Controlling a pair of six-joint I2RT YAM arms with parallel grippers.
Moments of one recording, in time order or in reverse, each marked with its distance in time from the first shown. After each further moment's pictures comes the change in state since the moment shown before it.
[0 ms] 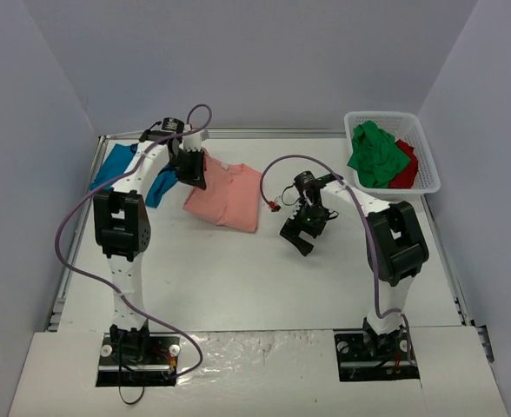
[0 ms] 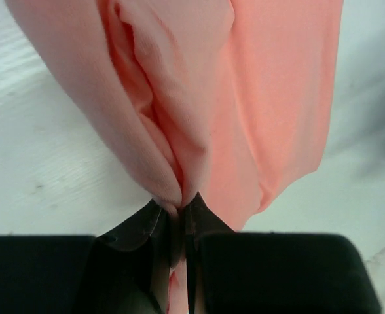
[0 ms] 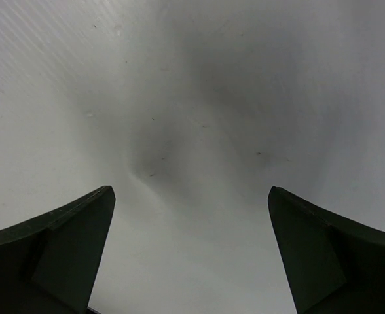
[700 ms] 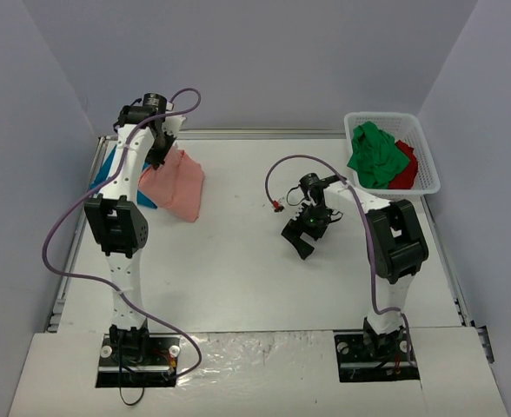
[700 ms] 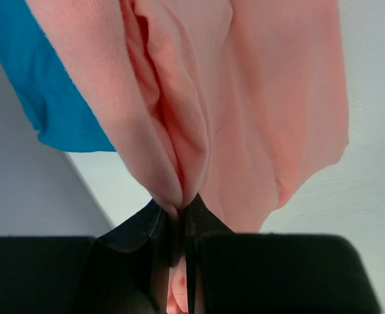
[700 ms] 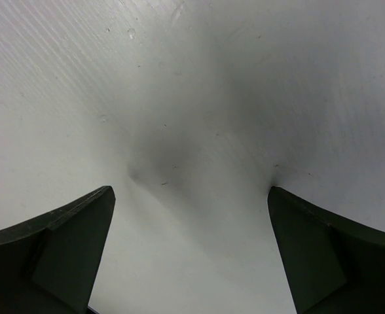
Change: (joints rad) left arm 0.053 0.048 0.446 -0.364 -0.587 0.370; right arm -0.061 0.061 -0.027 0.016 -0.120 0.005
